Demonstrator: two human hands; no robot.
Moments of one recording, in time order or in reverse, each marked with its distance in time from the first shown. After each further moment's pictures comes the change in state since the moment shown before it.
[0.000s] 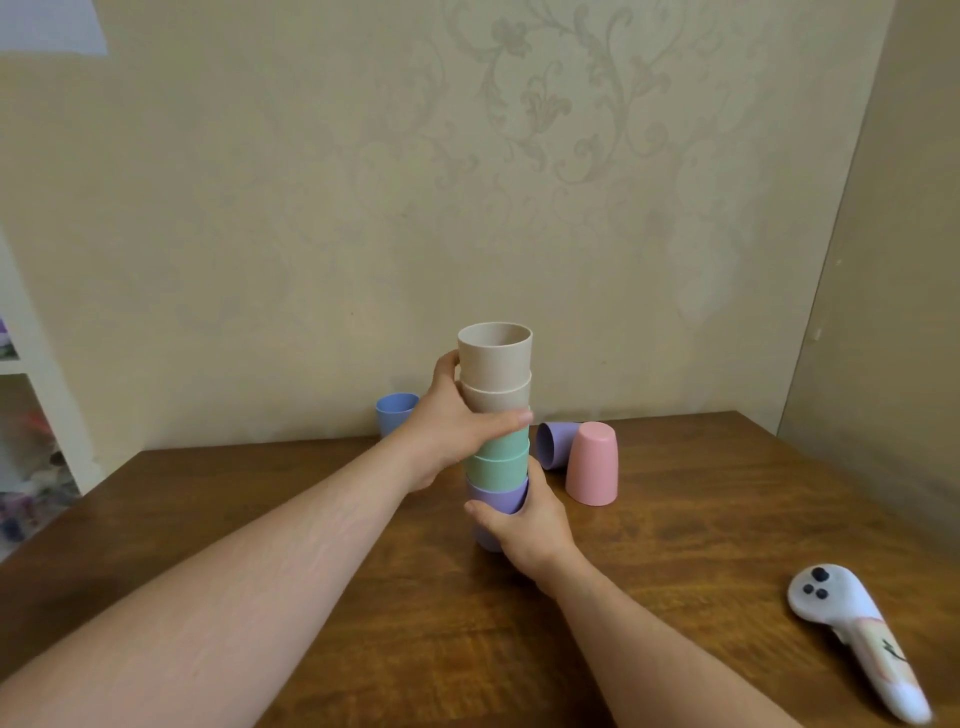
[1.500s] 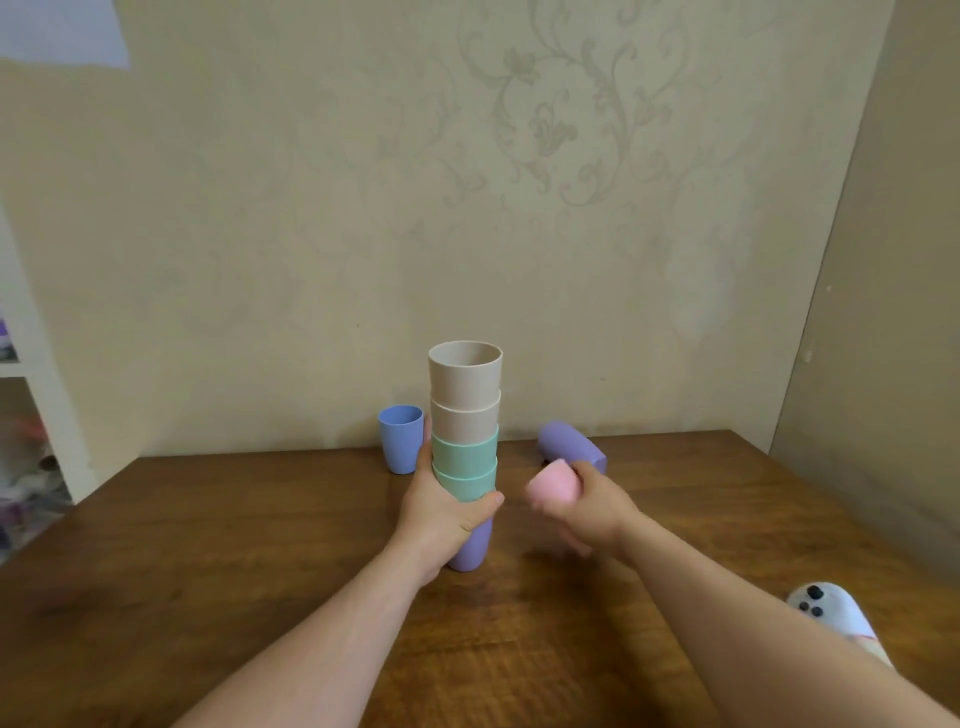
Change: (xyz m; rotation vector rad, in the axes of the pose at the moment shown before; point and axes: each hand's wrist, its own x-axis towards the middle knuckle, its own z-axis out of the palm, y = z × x) left_hand -0.019 -0.106 0.020 -0.171 0.231 0.009; right_hand 0.026 -0.028 -0.075 -0.535 -0.051 0.281
